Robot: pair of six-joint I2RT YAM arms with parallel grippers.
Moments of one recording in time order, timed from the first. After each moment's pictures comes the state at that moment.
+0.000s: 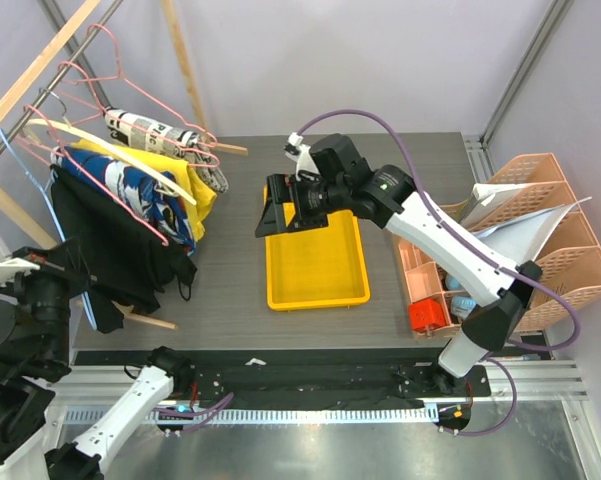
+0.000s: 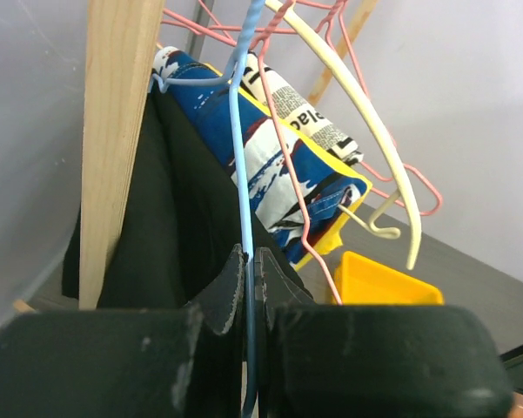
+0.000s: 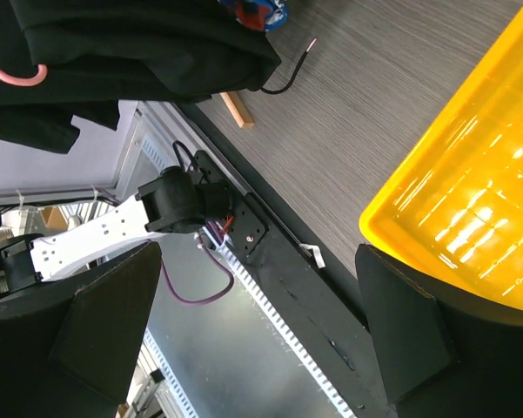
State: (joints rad) left arm -0.41 0.56 1.59 -1.01 -0.67 -0.38; right arm 0.81 1.61 1.79 -0.82 -0.38 0.58
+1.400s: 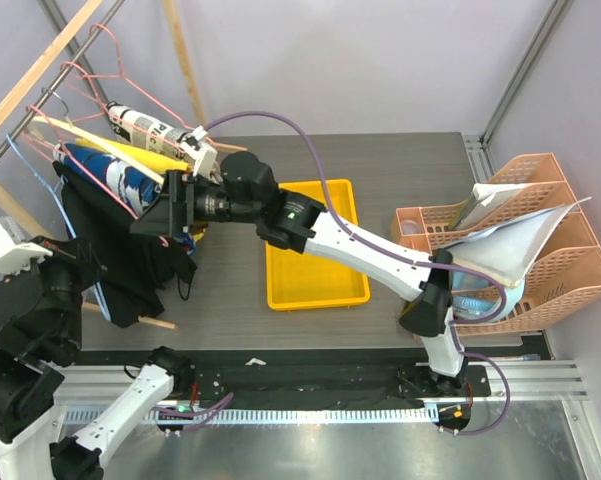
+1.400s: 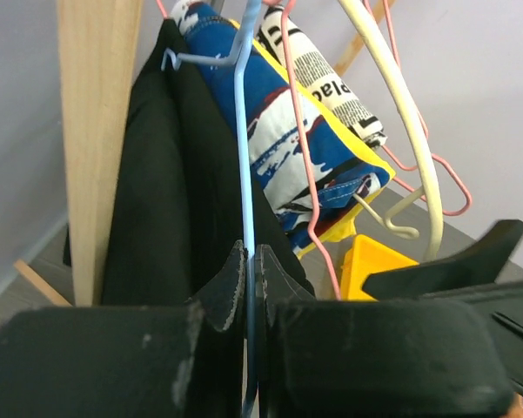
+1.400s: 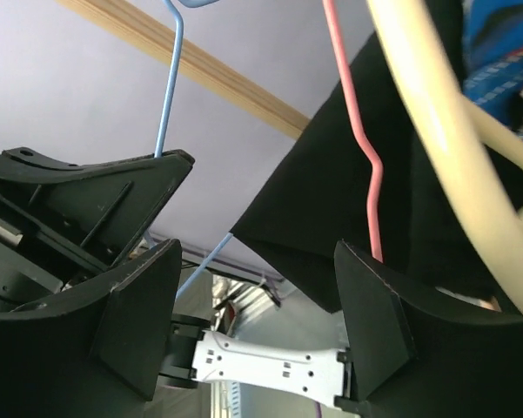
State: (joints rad) left arm -0.41 0.61 1.56 -1.06 -0.71 -0.44; right arm 1.12 2.03 2.19 -0.15 -0.35 0.90
